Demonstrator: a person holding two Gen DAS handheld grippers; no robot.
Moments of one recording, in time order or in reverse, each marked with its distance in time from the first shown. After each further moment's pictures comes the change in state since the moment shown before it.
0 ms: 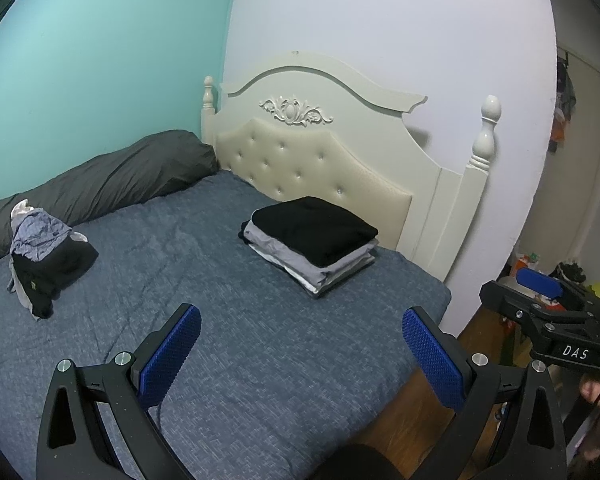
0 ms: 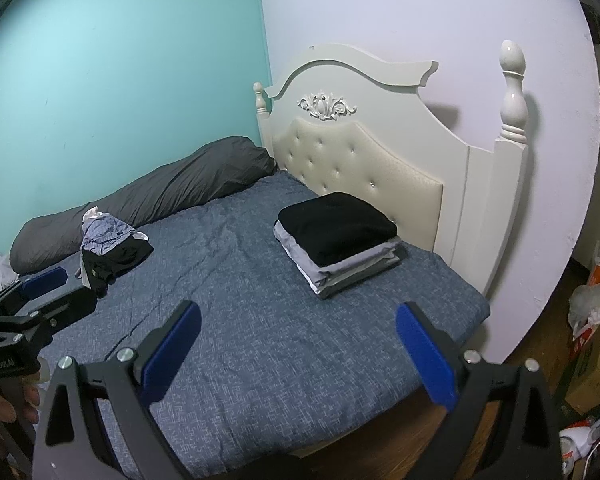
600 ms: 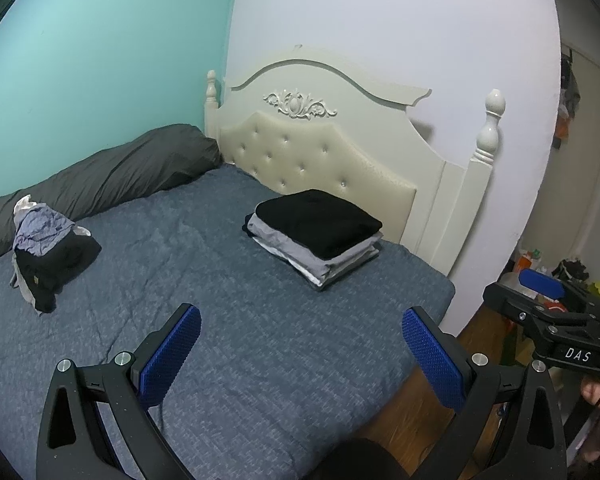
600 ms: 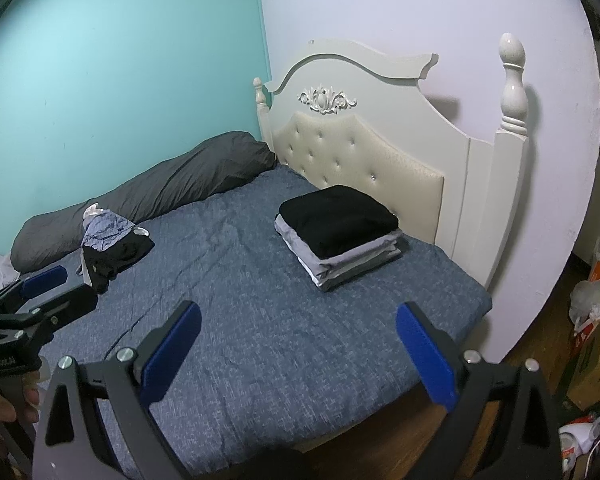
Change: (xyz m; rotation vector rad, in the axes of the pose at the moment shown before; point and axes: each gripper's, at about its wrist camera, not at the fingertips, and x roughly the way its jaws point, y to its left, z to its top) left arm 0.003 0.001 -0.006 -0.004 0.024 0.016; right arm 0.002 -0.001 -0.006 0.008 0.019 0.003
